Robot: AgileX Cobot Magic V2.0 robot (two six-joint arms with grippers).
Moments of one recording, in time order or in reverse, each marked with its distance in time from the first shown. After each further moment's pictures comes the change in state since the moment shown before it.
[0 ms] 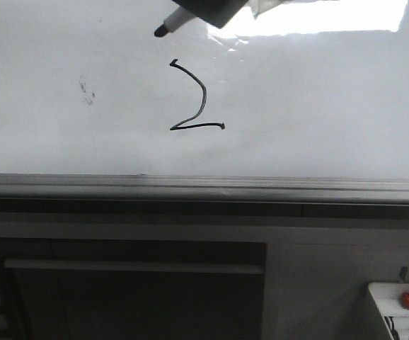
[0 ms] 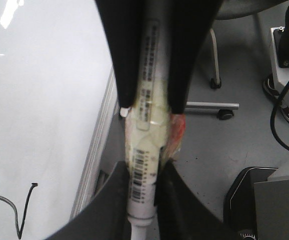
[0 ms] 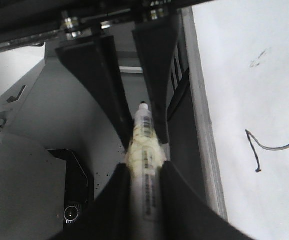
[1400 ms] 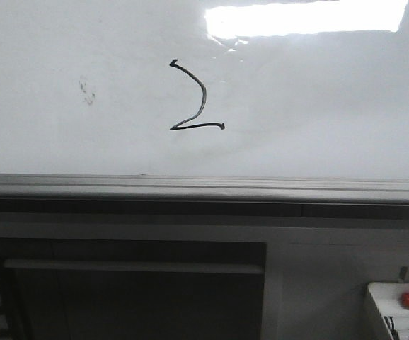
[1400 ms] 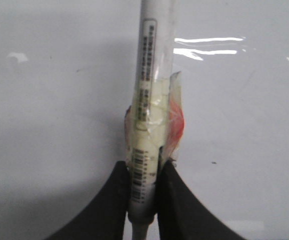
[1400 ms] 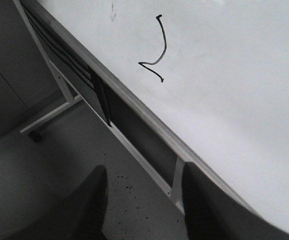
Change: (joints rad) left arm 0.847 -0.258 0.504 -0.069 -0.509 -0.400; right arm -0.393 -0.343 0.234 0.011 -0.040 0.367
